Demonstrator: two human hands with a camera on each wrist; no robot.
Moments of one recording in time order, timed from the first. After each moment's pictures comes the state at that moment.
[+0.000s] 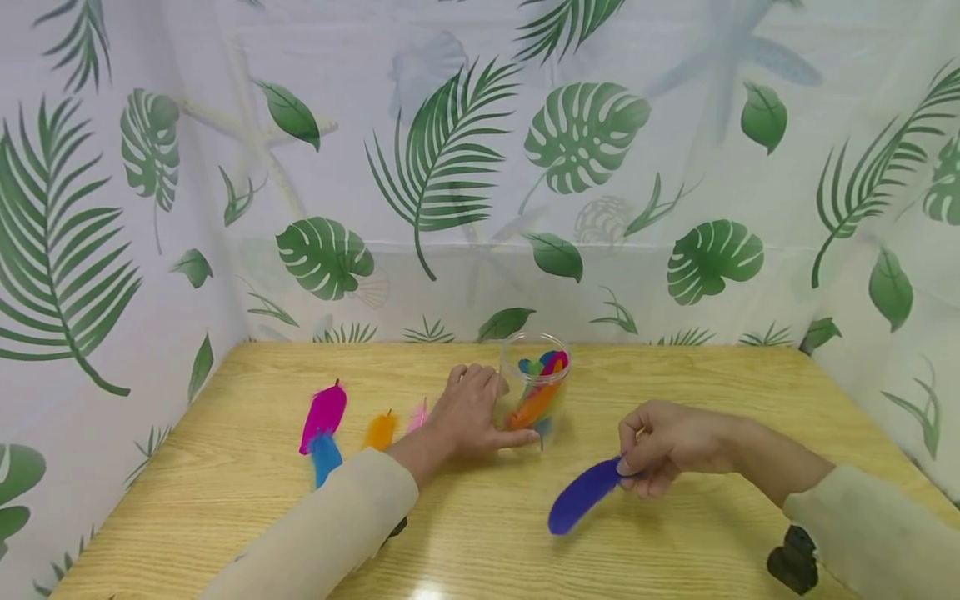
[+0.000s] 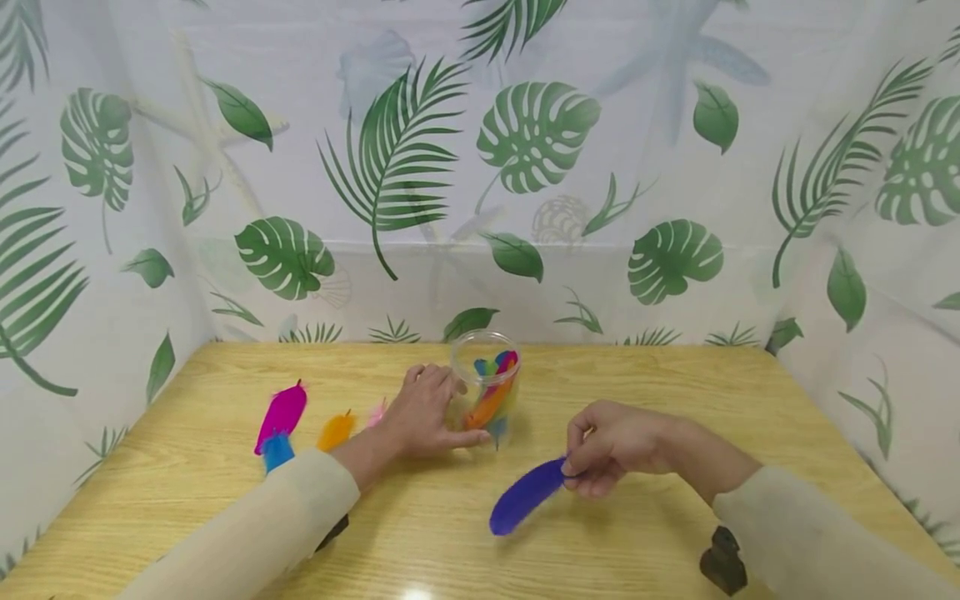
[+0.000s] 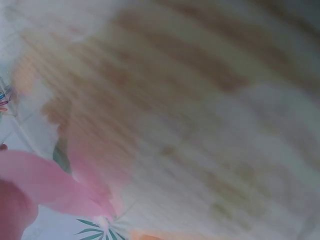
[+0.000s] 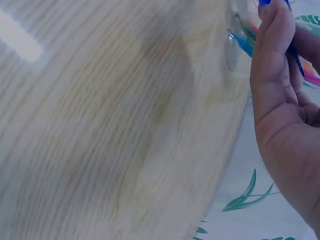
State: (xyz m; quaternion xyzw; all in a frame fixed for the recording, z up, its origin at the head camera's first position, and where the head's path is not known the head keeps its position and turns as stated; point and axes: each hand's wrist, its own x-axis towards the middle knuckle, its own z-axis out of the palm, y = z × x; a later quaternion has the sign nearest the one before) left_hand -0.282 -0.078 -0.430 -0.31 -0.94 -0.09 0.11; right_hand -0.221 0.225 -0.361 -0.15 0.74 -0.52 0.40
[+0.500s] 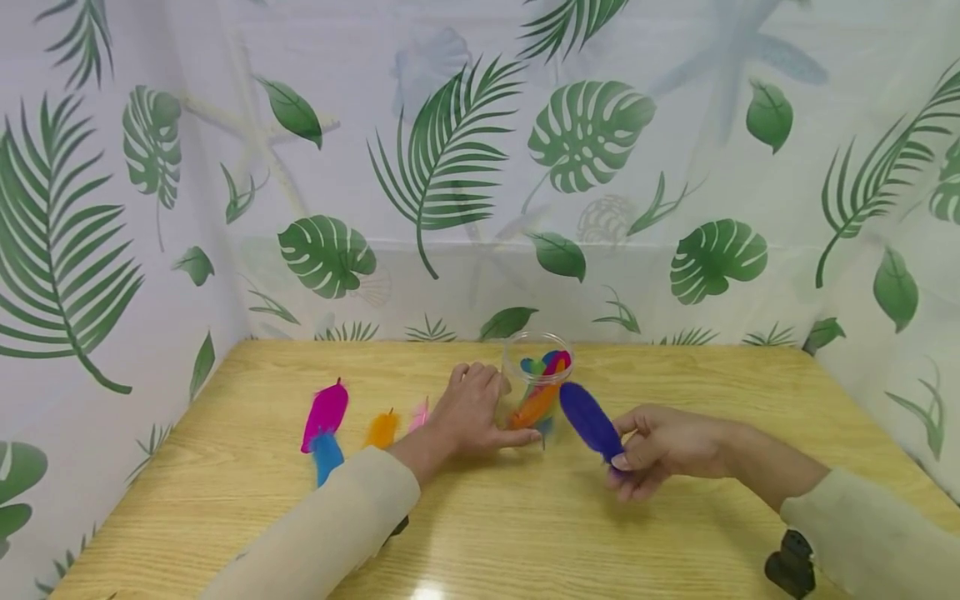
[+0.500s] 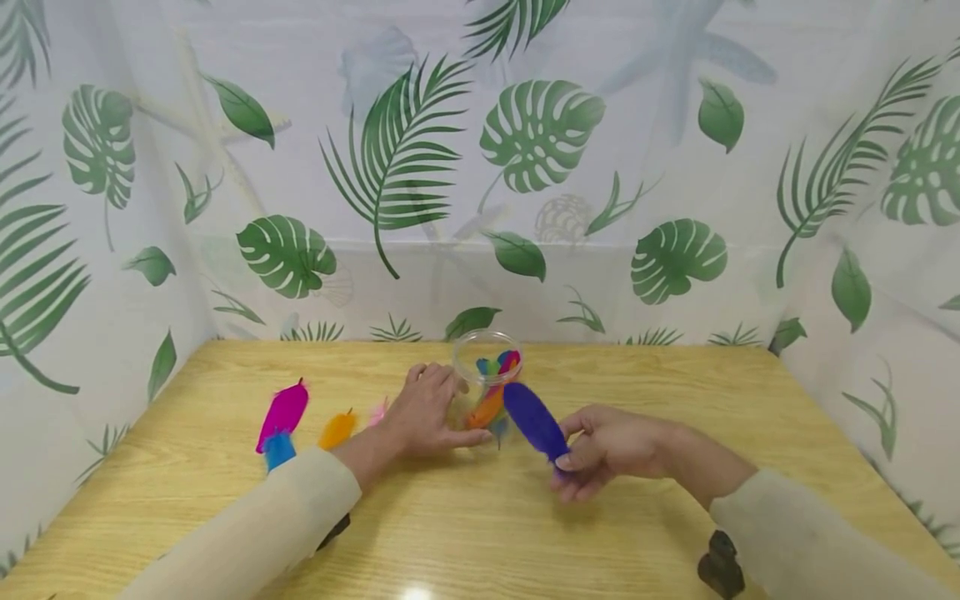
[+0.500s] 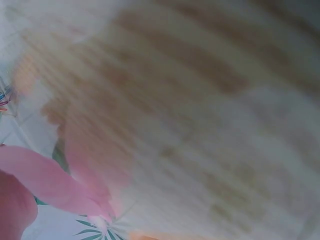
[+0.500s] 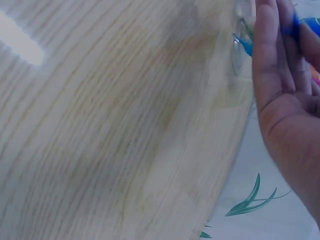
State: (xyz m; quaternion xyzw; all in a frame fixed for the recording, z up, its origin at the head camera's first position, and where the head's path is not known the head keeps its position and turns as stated) left_hand -0.282 -0.079 -0.428 -0.31 -0.94 -0.08 0.11; right_hand -0.225 0.221 -0.365 -0.20 0.67 -0.57 0.44
